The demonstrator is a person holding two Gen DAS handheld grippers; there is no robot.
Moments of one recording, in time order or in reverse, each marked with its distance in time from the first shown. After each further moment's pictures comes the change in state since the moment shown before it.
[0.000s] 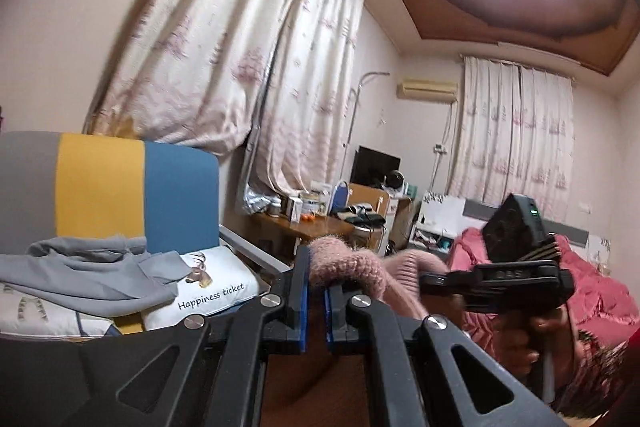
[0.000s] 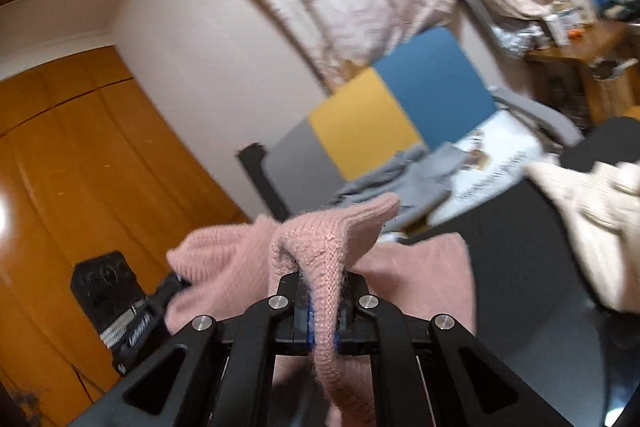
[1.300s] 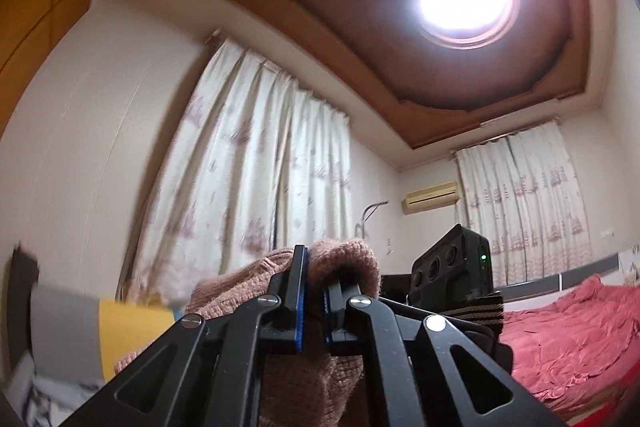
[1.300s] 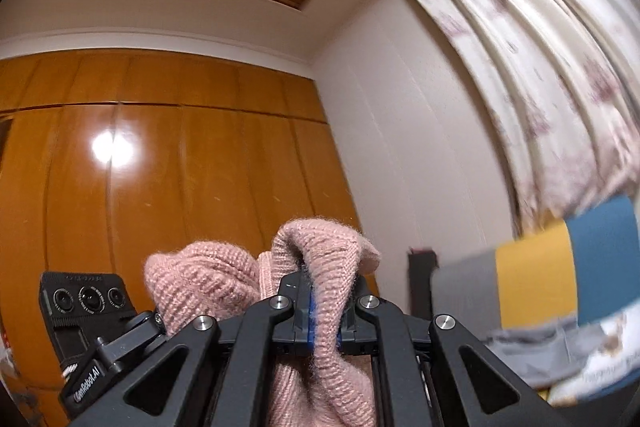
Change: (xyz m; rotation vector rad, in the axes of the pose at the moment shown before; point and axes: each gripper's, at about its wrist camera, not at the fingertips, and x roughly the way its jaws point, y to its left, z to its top) left arm -0.169 -0.108 0.160 0.136 -0.453 0.081; right arm -0.013 0.274 0.044 -0.396 -0.265 0.455
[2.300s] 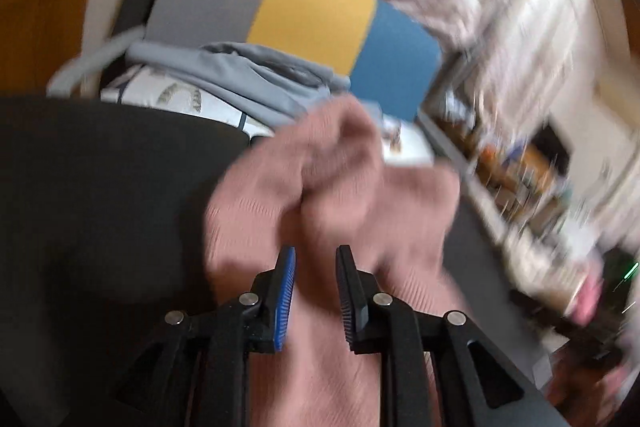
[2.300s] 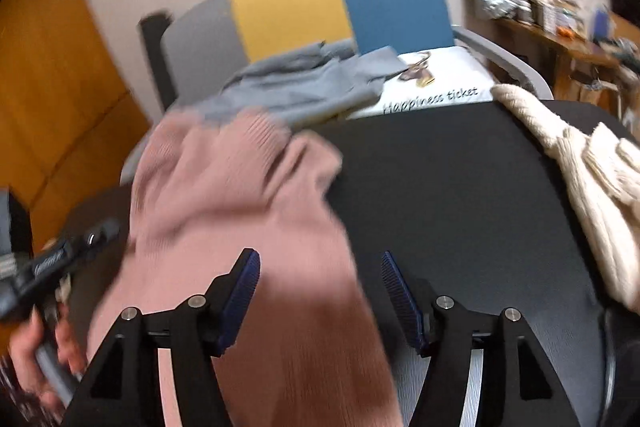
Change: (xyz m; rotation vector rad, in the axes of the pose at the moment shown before) left arm -0.001 0.211 -0.405 -0.358 0.920 0.530; right arm -0.025 -0.277 -0.307 0.186 0.765 -0.760
